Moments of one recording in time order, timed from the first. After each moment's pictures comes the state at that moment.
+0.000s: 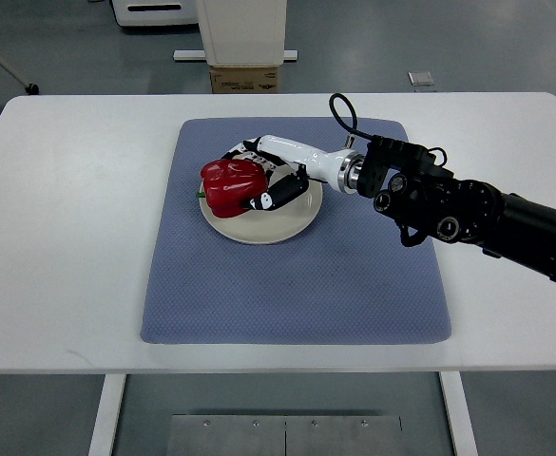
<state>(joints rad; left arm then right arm) -0.01 0.00 -0.21 -0.18 0.05 0.01 -0.14 1.24 0.00 -0.11 0.66 -0.74 0.08 0.35</state>
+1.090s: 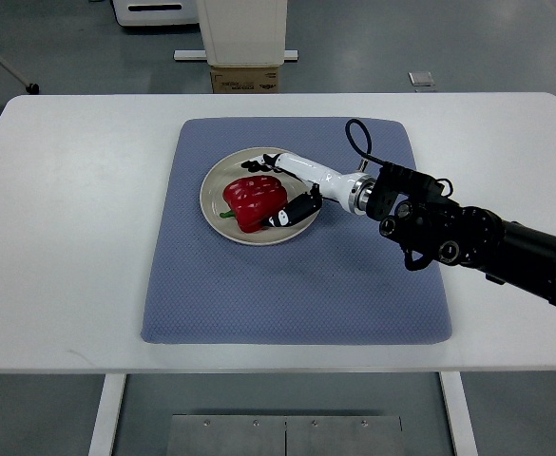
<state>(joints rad) -0.01 0.00 -0.21 -0.18 0.05 0.01 -0.14 1.15 0.00 -0.11 0.63 -0.74 0.00 0.35</state>
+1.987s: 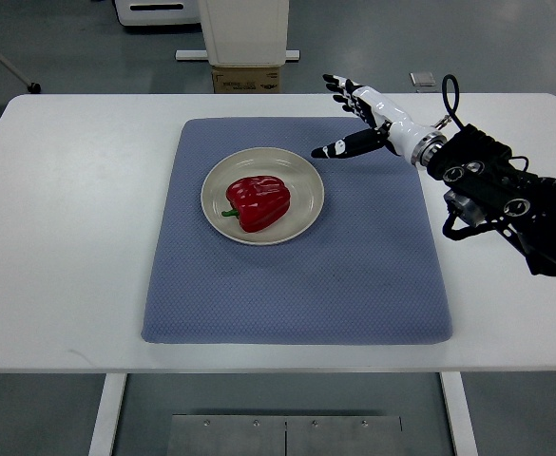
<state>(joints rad) -0.01 0.00 -0.21 -0.18 0.05 0.01 -0.14 1.09 -0.16 0.22 0.63 -0.57 0.00 0.30</state>
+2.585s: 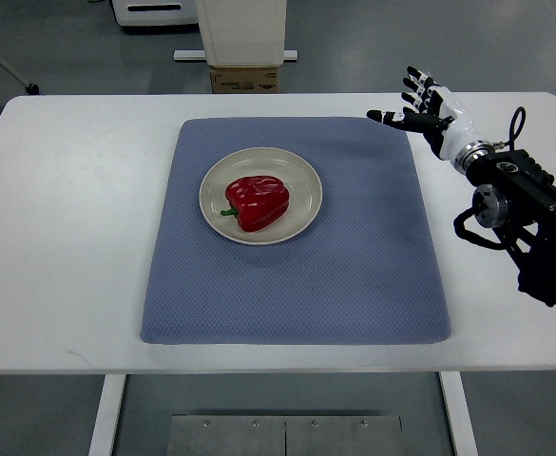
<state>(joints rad) -0.01 0.00 -0.21 -0.18 0.05 0.01 -0.14 0.91 -0.12 0.78 0.56 -0.56 0.00 0.17</state>
